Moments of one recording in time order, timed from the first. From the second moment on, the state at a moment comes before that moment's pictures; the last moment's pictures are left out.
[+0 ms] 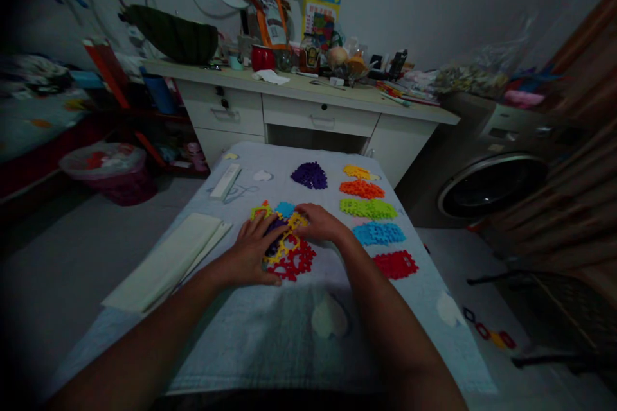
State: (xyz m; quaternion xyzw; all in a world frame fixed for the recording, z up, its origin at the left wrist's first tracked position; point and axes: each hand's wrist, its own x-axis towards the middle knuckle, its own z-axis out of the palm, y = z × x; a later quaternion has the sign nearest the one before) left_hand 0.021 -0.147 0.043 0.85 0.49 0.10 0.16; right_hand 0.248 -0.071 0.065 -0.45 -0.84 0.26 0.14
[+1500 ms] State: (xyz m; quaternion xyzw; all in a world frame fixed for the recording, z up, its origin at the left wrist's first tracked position) left_hand 0.065 -0.153 0.044 0.92 0.33 0.16 0.10; right_hand 0.263 -0.058 0.024 -0.54 -0.77 0.18 0.28
